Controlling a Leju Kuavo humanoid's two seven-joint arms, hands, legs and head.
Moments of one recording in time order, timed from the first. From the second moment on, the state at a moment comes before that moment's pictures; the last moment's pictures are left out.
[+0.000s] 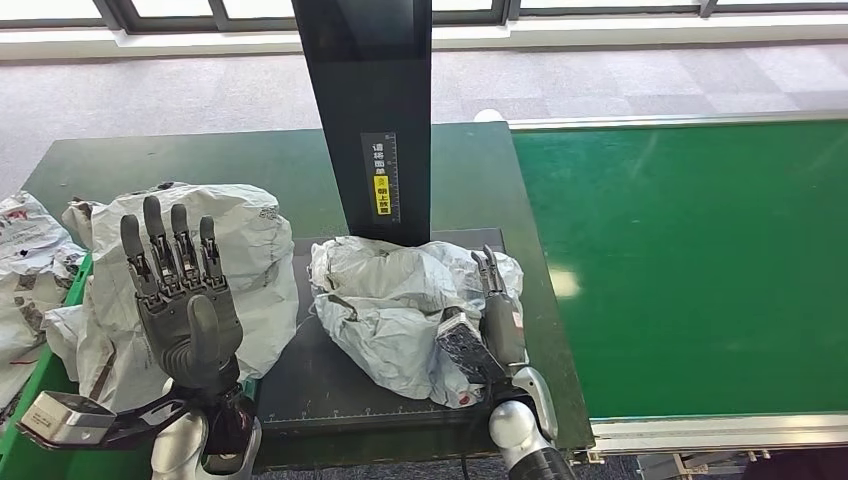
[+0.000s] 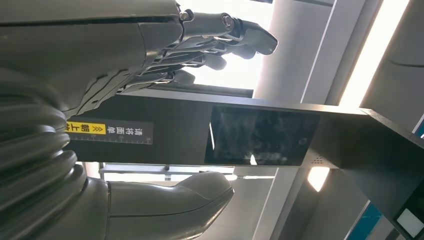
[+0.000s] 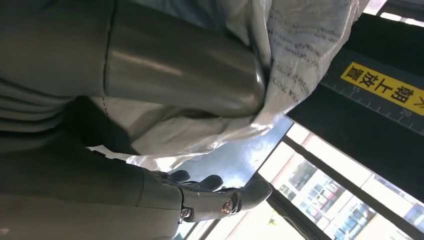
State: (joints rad) left arm 0.03 -0.29 -0.03 -1.77 0.14 -0.24 -0.68; right arm -0.19 0.30 0.19 -1.01 0.78 -0.38 -0.55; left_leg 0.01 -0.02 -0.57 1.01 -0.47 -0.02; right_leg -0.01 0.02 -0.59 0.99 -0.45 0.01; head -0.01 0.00
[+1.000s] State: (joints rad) left arm 0.02 -0.29 -0.03 -1.74 0.09 -0.21 -0.68; right arm -0.15 0.29 0.13 -1.21 0.52 -0.39 -0.70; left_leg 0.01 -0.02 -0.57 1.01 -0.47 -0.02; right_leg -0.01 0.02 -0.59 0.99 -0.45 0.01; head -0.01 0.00
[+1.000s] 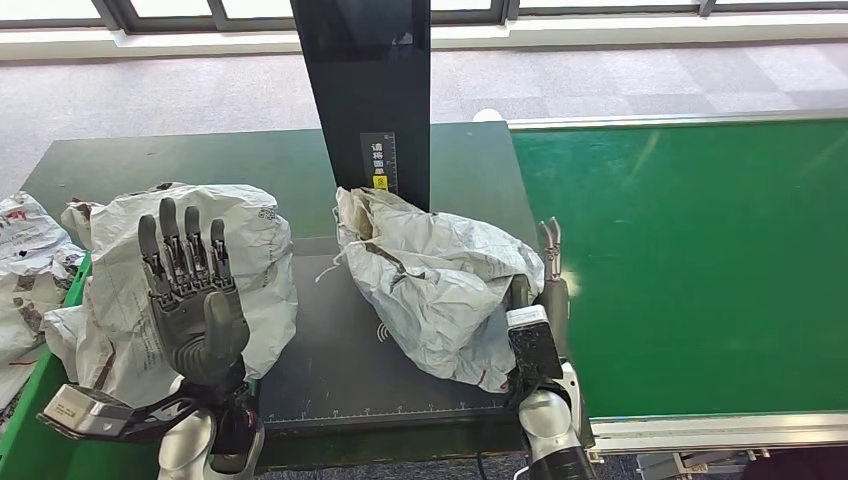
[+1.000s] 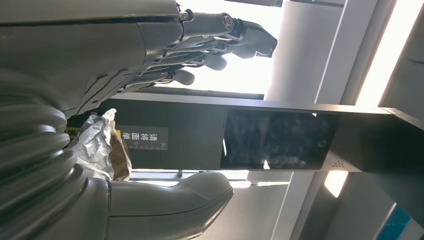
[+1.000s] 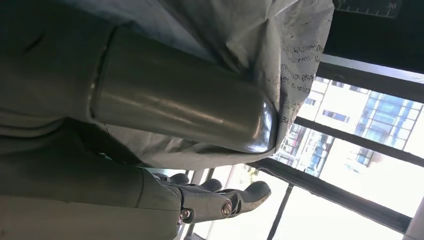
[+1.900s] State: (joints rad) left arm 0.02 -0.29 -0.03 -1.73 0.05 -0.18 -0.68; right arm -0.15 0.29 0.12 -1.13 0.46 -0.04 -0.65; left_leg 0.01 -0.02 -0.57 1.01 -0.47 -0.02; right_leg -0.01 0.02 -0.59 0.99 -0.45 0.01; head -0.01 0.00
